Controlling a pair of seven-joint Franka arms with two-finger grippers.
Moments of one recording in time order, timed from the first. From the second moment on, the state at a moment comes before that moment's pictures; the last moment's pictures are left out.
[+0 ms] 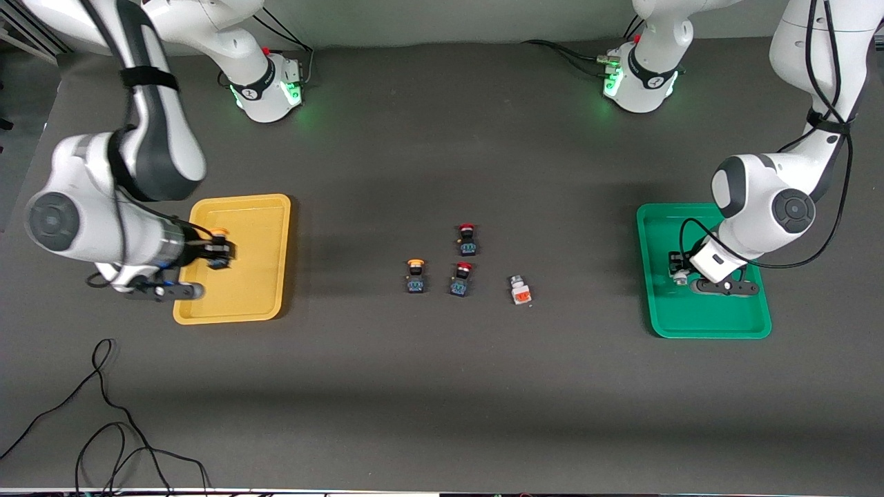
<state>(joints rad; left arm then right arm) 0.20 0.35 -0.16 -2.25 0.01 2.59 0.11 0.42 0.20 -0.39 -1.92 0.11 1.89 0.00</state>
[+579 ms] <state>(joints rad) 0.21 0.25 -0.16 -2.00 0.01 2.12 0.11 0.44 0.27 -0.43 -2.31 0.11 2.49 -0.10</state>
